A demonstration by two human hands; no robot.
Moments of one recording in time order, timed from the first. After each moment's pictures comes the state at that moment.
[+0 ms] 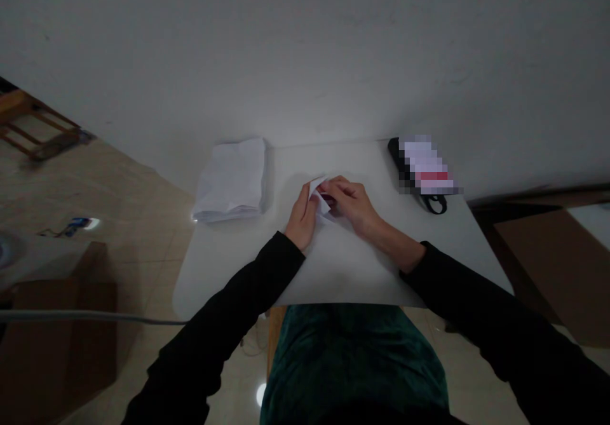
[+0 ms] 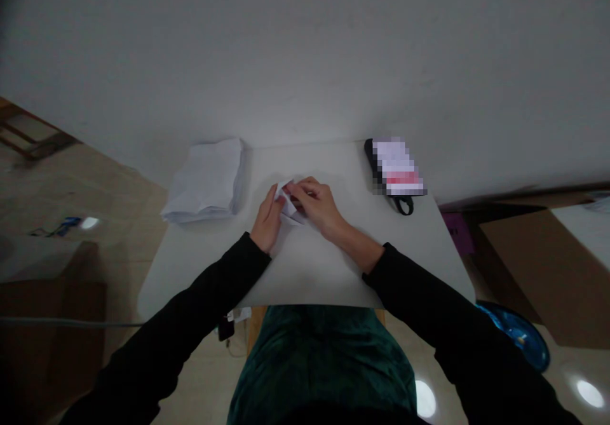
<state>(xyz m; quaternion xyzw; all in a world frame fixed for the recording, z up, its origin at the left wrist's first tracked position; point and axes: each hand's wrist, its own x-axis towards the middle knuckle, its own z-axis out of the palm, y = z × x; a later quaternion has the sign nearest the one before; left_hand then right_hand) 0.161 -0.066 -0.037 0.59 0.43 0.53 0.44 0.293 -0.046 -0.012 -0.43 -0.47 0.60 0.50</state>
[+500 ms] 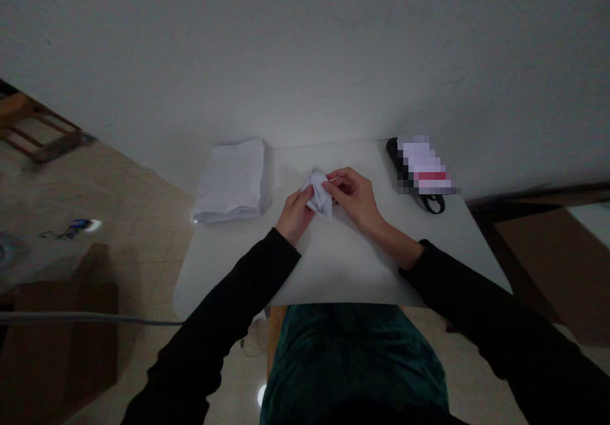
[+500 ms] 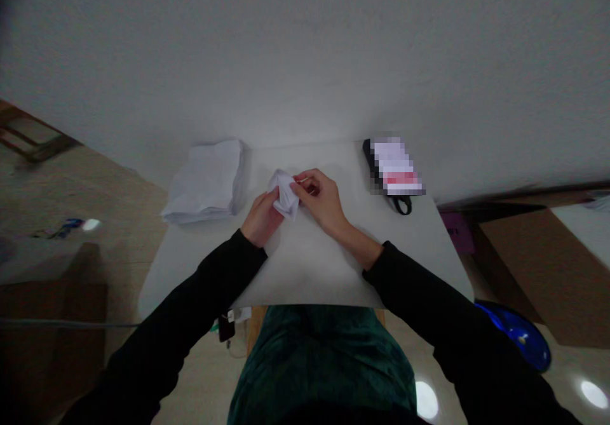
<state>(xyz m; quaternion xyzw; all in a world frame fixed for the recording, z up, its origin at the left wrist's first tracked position) 0.157 -0.051 -0.040 0.37 0.37 0.56 0.64 0.302 -0.031 -0.026 -0.40 -0.54 0.51 0.54</state>
